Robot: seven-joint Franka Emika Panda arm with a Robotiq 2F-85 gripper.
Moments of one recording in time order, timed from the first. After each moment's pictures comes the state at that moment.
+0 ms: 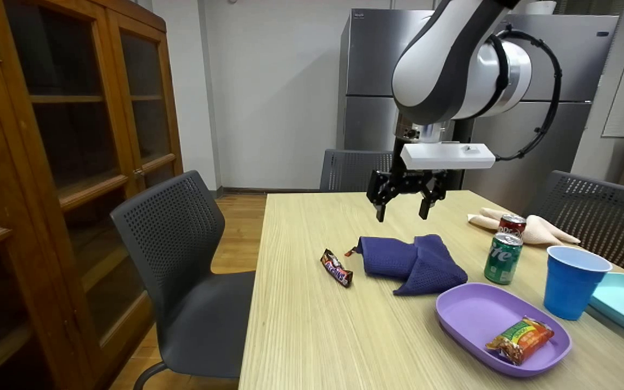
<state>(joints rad) 0.18 0.28 0.11 -2.26 -0.15 2.68 0.23</state>
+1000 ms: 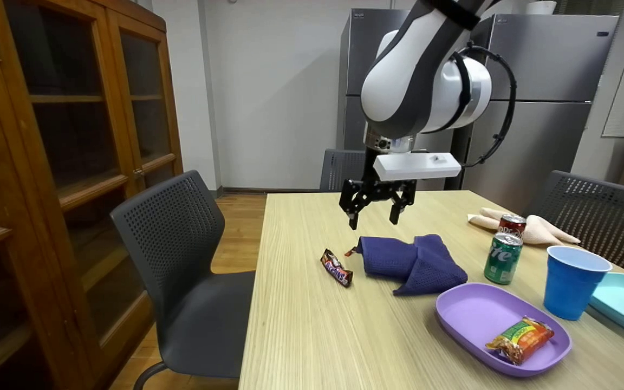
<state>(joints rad) 0.25 0.37 0.11 -2.18 -0.16 2.70 0.18</state>
